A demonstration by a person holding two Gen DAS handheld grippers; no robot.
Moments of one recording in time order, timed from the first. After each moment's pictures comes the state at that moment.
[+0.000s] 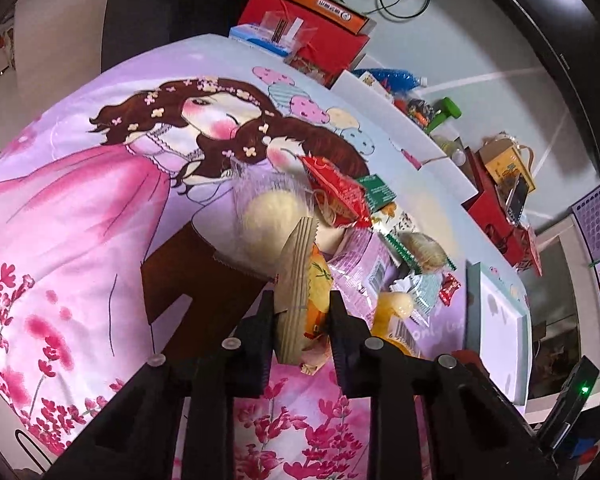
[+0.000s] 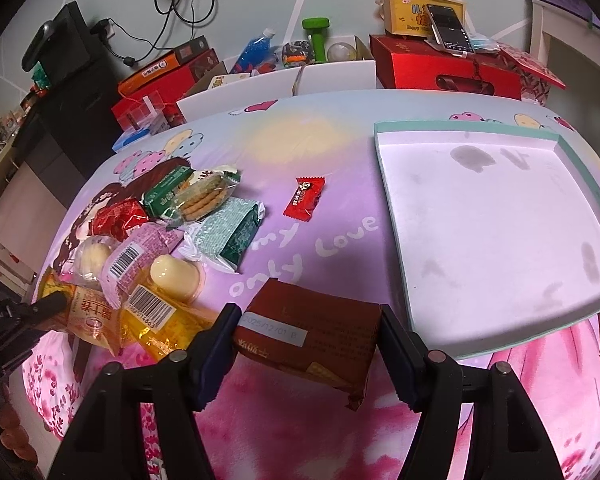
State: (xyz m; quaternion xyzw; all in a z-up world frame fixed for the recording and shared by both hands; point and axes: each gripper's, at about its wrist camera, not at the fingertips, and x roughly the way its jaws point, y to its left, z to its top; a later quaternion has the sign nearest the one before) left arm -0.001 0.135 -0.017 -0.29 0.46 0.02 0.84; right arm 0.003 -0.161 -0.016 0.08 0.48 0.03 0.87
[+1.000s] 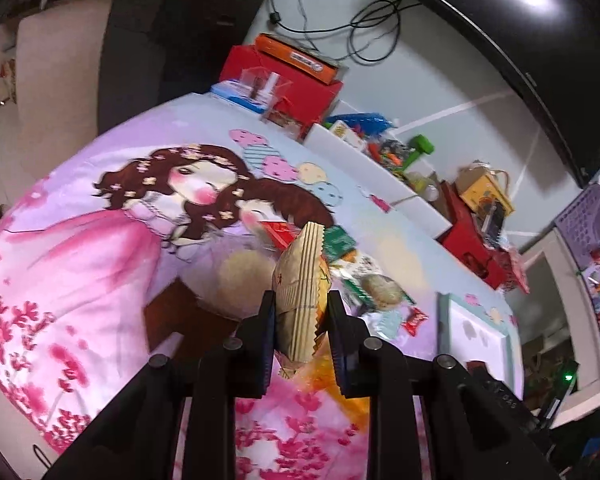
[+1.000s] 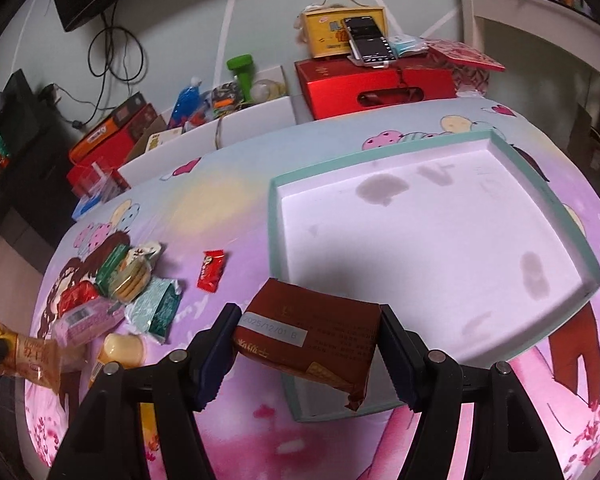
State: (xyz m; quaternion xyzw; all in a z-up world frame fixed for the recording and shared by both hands) left arm -0.012 0.126 0.036 -0.26 0.39 0.04 0.88; right arm 0.018 -0.244 0.006 0.14 0.44 -0.05 0.89
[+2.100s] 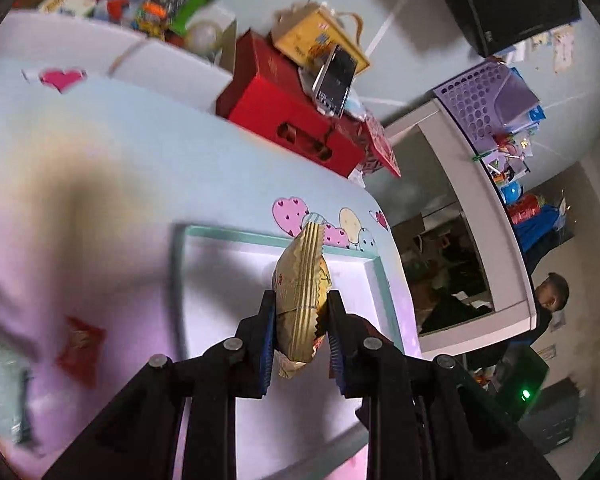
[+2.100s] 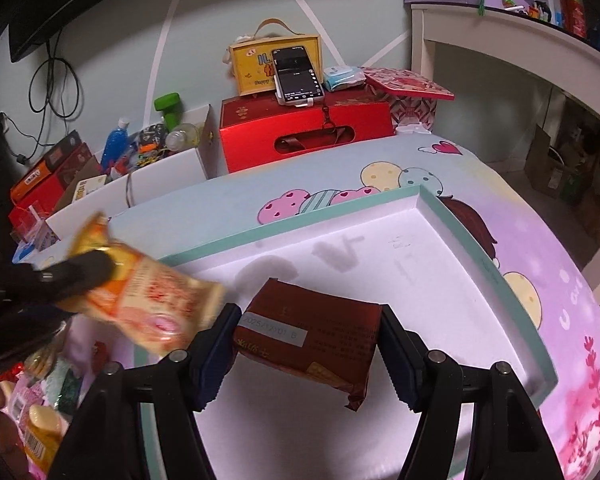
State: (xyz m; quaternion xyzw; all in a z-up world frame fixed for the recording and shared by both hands) left arm 0.174 -0.158 -0.017 -0.28 0.49 -0.32 0.76; right arm 0.071 -0.338 0.001 0.10 0.40 -0.15 0.90
